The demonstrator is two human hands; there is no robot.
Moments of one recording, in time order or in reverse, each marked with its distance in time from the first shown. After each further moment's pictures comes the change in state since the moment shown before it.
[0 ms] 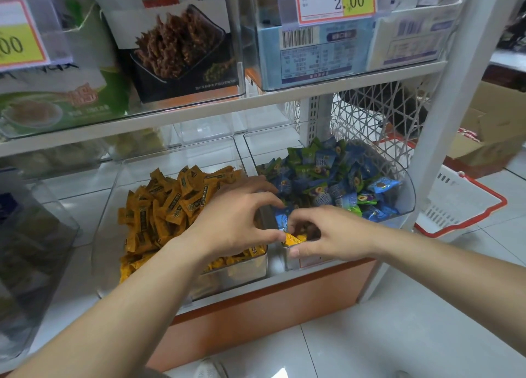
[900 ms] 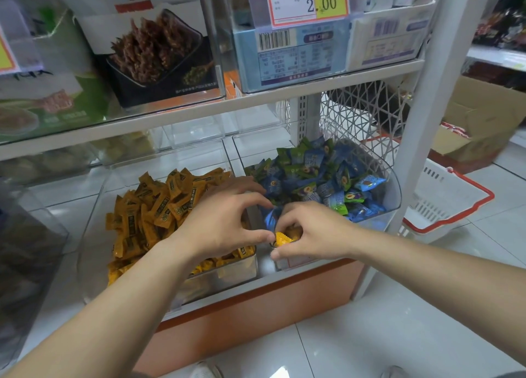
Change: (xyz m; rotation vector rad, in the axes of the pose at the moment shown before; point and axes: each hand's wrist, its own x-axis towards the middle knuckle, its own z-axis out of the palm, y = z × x) left_hand 0.002 0.000 0.000 -0.009 -0.020 -0.019; right_hand 0.005 -0.007 0.006 0.013 0.129 -0.016
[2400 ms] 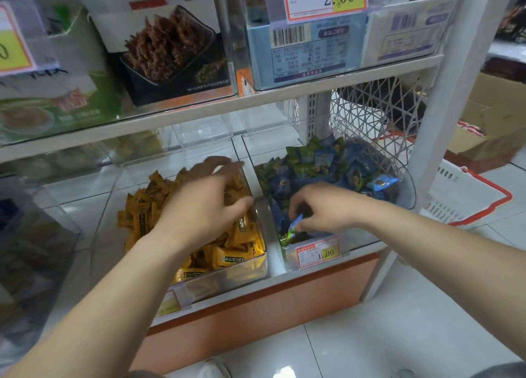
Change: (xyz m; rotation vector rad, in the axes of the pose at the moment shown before) left_hand -0.015 -0.012 -0.028 0.098 0.133 -0.324; right_hand 0.030 0.014 -0.024 -0.143 -0.162 0.110
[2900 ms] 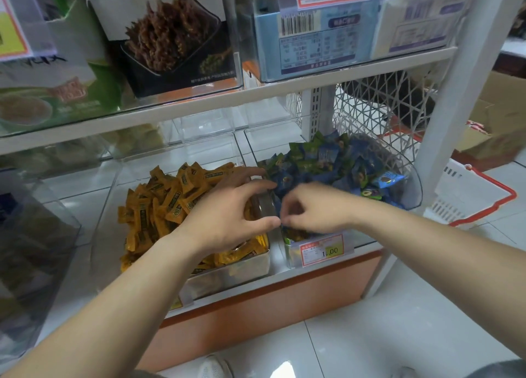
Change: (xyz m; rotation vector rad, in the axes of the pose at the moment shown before) left_hand 0.003 0.003 0.029 -0.171 -0.135 0.232; right_hand 0.008 -0.019 0.006 0.091 -0.007 -0.003
